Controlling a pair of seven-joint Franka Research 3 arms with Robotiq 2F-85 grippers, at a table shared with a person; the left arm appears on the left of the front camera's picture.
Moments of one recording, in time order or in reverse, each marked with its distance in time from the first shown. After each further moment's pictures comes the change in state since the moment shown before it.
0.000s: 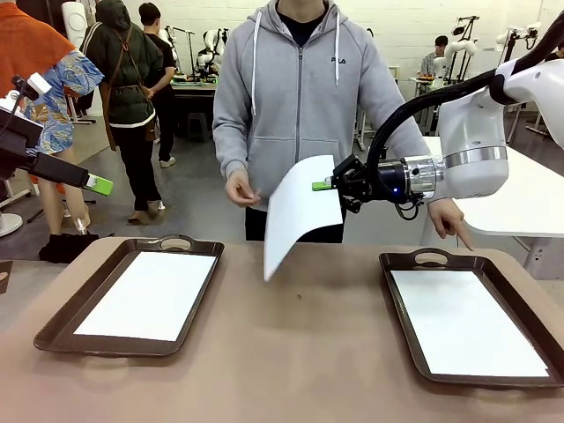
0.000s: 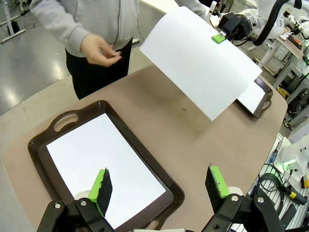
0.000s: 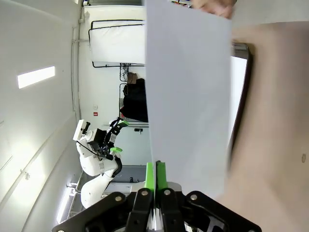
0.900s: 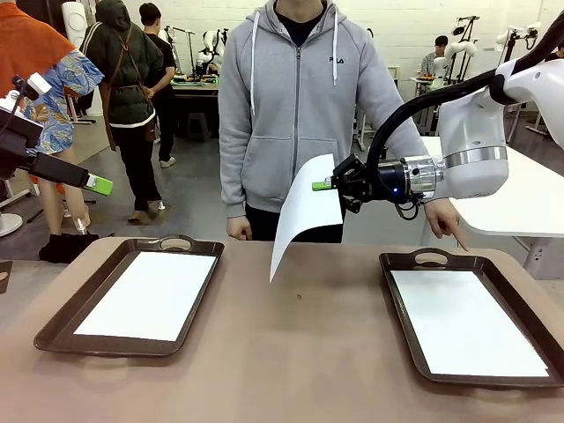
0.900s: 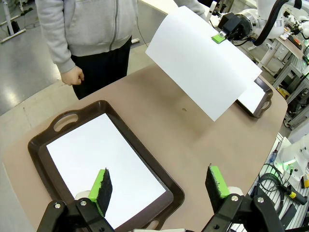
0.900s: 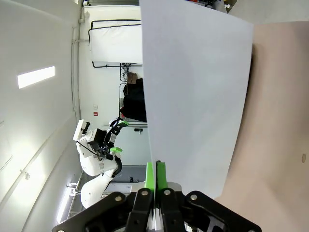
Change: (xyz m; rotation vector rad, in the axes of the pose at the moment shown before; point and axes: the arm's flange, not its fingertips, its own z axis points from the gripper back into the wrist) left arm 0.000 0.000 0.000 0.000 0.000 0.000; right arm 0.000 0.000 0.000 0.000 0.000 0.000
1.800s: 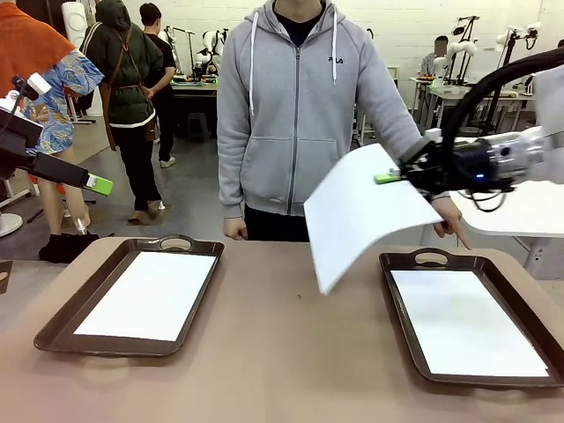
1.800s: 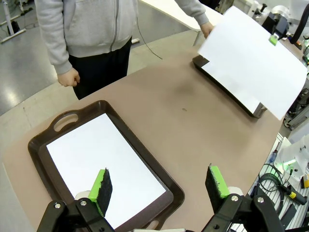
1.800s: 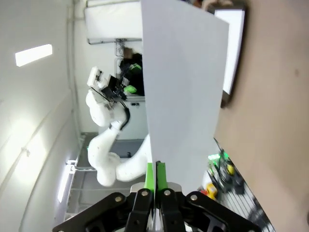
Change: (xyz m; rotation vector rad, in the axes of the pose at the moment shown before) left arm 0.000 0.000 0.000 0.000 0.000 0.001; right arm -0.100 0.060 0.124 -0.066 0.136 -0.018
